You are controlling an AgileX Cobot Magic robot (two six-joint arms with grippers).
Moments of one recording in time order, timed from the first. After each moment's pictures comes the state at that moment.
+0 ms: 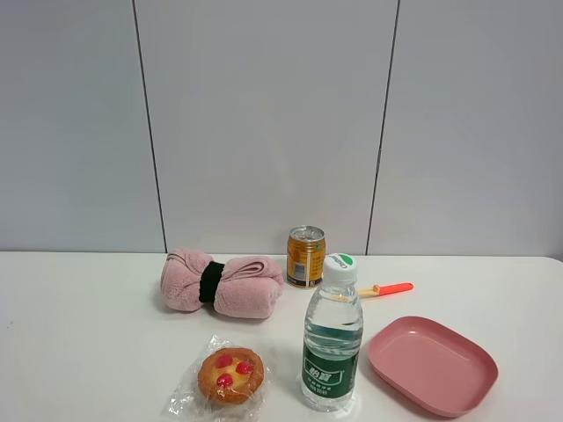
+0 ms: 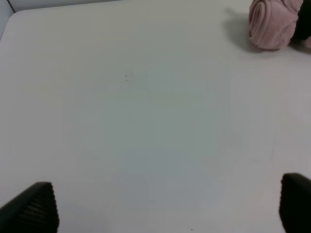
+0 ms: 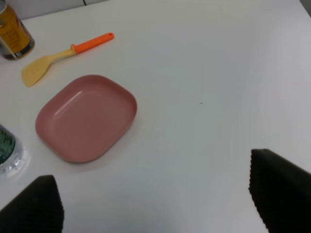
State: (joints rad) left arm 0.03 0.00 -0.51 0.00 1.05 0.05; right arm 0.08 0.00 -0.49 0.00 1.06 0.10
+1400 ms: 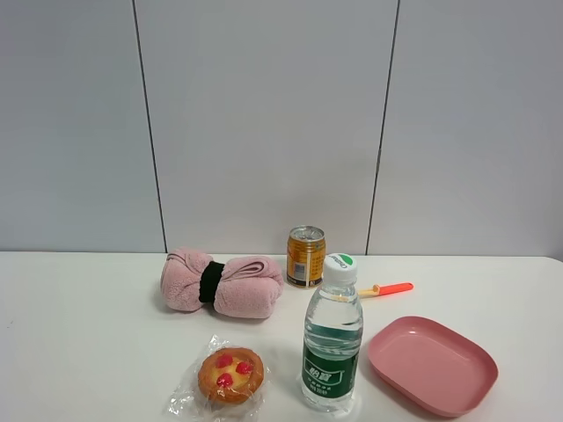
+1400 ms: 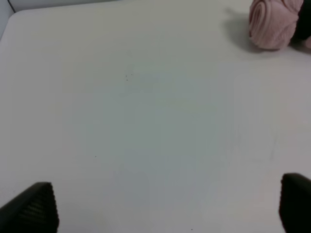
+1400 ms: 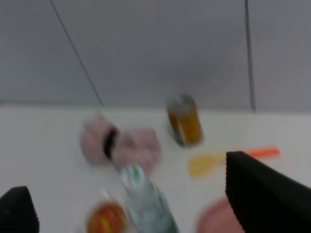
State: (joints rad) left arm 0.03 0.00 -0.51 0.00 1.05 0.05; right arm 0.08 0.35 -0.72 0.72 0.78 -0.47
